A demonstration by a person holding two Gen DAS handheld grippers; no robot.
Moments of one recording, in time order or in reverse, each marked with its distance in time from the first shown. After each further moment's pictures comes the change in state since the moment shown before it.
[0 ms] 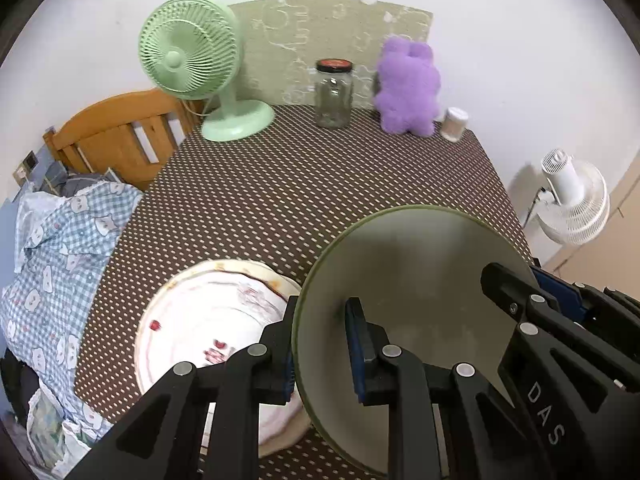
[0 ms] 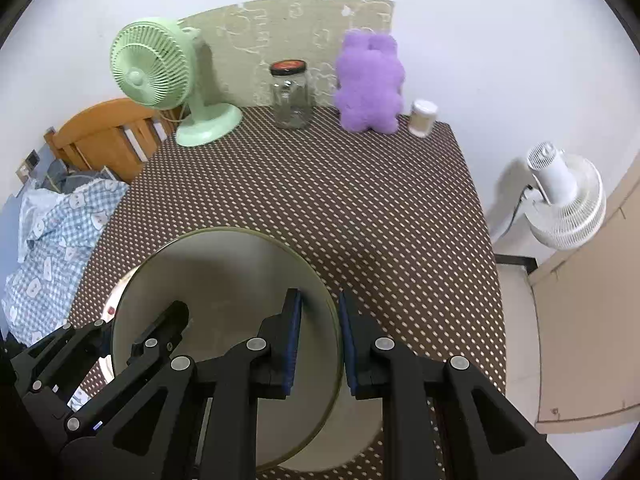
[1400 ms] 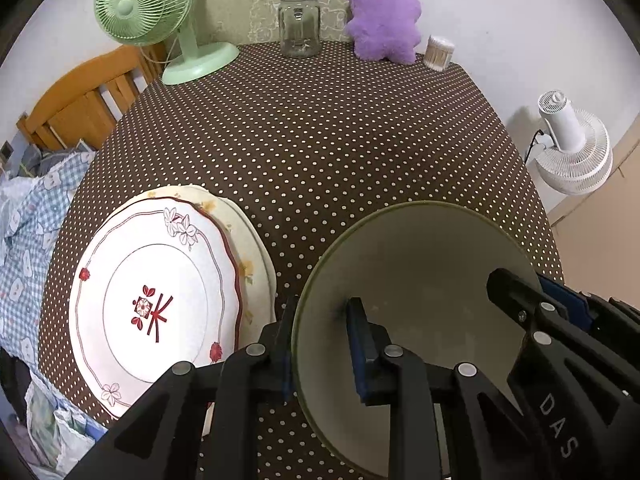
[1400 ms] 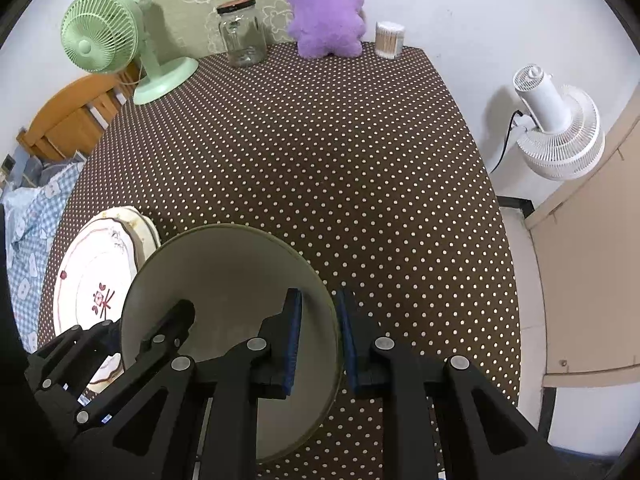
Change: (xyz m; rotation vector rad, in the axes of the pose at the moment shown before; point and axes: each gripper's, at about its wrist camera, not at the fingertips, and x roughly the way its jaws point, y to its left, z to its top) left arm 0.054 -0.033 -0.040 0.042 0.160 -0.032; right arm 0.052 -0.034 -0.048 0.092 0.144 -0.017
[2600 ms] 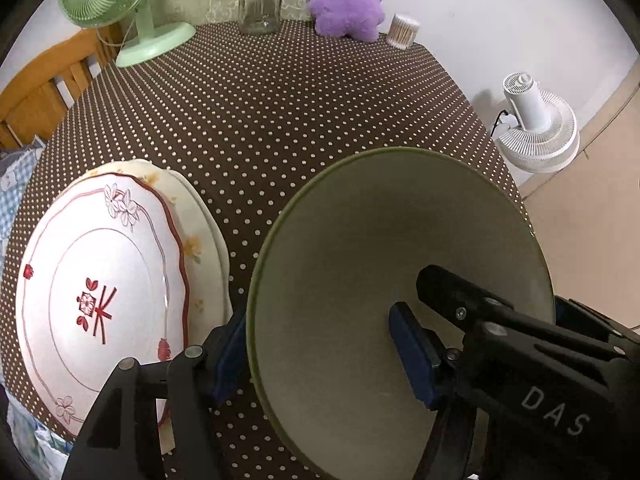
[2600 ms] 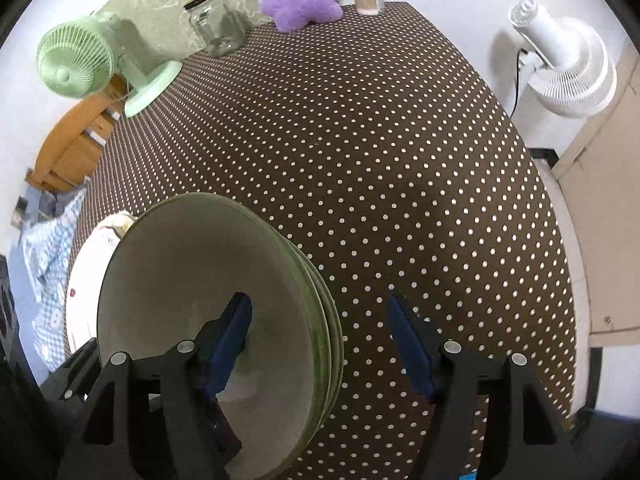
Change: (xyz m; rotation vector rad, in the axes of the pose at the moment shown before) left arm 0.022 0.001 -0.007 0.054 0.052 -0.167; right arm 0.038 -0.024 -0.016 0.163 0.069 0.136
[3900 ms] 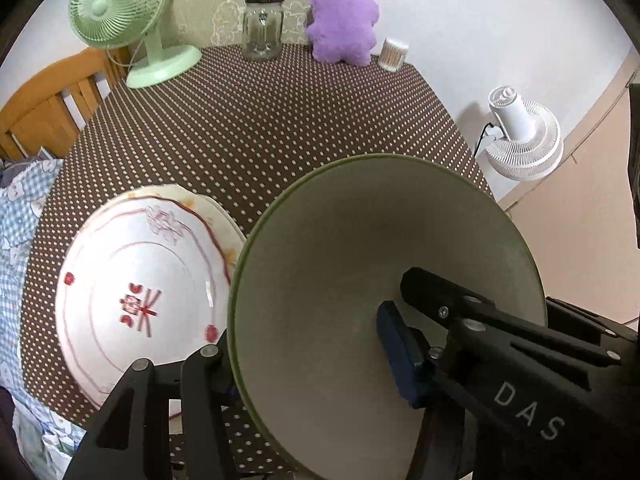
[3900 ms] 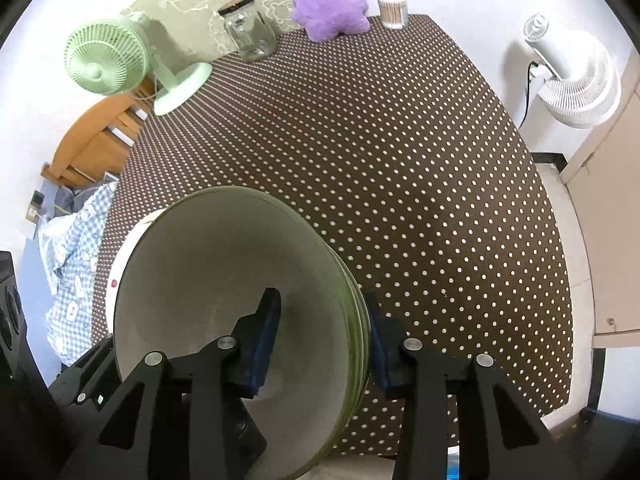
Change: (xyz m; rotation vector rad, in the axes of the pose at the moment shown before) left arm -0.058 0.016 0.002 0.014 -0.036 -0.022; right arm -0.051 0.037 -0.006 -0.041 -0.005 0.043
